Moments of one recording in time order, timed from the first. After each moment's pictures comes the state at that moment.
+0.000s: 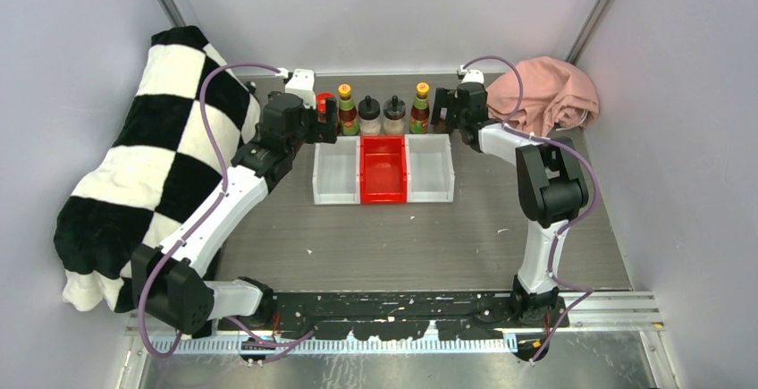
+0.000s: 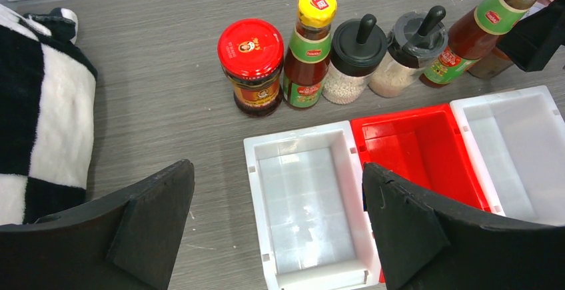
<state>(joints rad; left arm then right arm) -0.41 1.28 1.12 -0.21 -0.21 -0.10 0.26 1.97 1.28 0.19 0.15 0.24</state>
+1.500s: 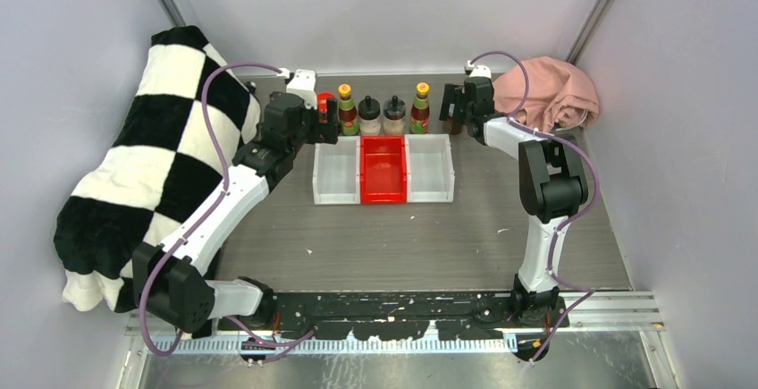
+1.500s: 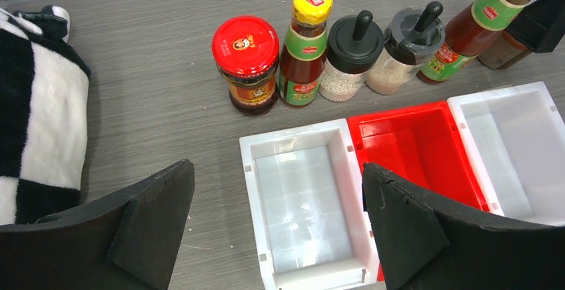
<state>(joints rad) -0.41 1.29 1.12 -0.21 -0.20 -0.11 0.21 2.01 1.35 0.12 0.15 0.22</state>
